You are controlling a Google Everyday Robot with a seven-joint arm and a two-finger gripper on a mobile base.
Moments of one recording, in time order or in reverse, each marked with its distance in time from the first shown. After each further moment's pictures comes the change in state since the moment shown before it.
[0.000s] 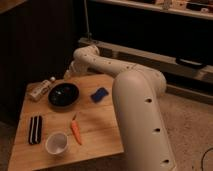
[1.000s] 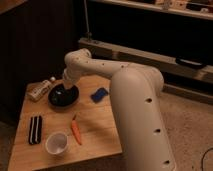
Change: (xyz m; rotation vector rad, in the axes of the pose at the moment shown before) arm 0.064 0.056 0.015 -0.053 0.183 -0.022
